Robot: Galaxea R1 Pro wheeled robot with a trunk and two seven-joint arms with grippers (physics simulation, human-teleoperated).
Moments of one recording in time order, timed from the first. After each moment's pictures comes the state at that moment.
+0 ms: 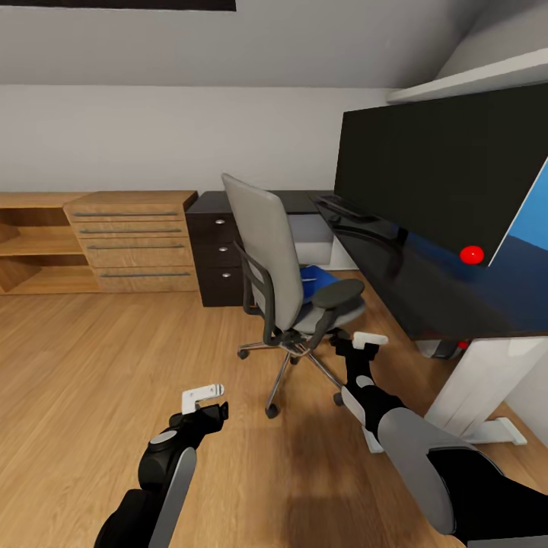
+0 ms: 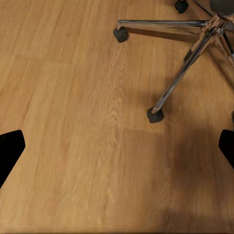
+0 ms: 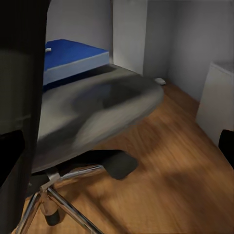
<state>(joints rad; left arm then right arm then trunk) -0.23 -0.17 -0.12 -1.56 0.23 0.71 0.38 -0.97 0.08 0.02 -0.19 0.01 -0.50 -0.30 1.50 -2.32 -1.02</state>
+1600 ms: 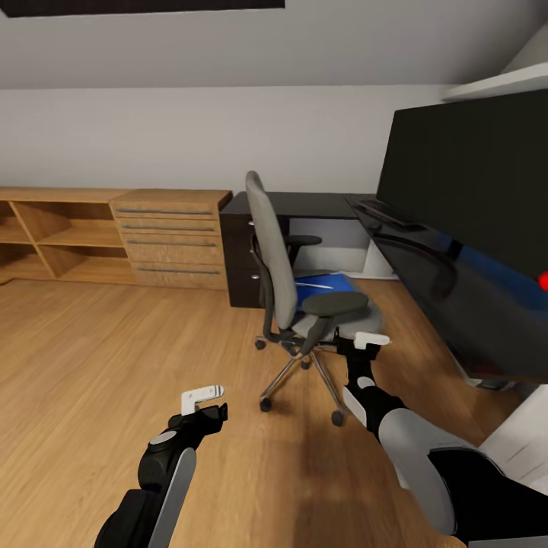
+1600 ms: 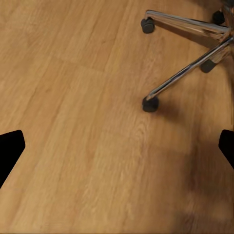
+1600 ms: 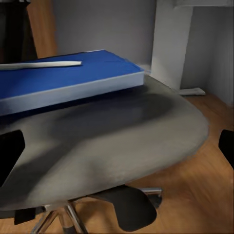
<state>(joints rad) -0.23 -0.17 -0.12 -1.55 0.23 0.71 0.38 -0.96 0.08 0.02 -0.18 0.01 -0.53 -0.30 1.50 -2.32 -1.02</state>
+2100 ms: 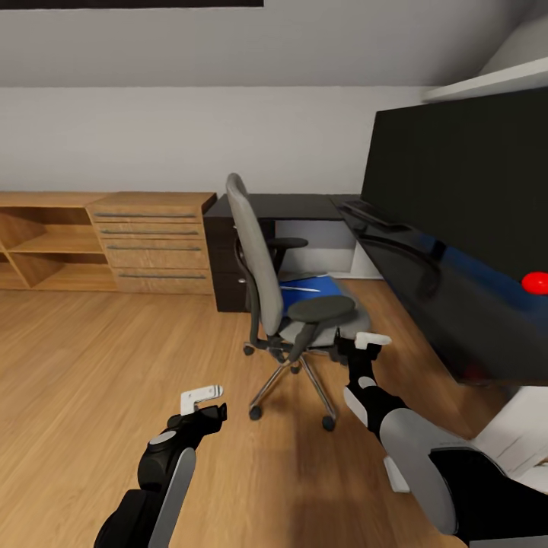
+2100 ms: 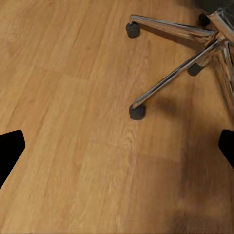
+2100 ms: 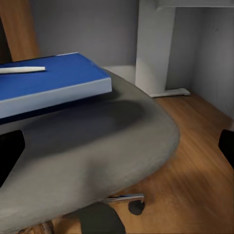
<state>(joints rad) -0.23 -0.17 -0.11 -1.55 0.23 0.71 0.39 -0.96 0.07 0.02 -0.18 0.01 -0.53 -0.29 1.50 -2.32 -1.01</state>
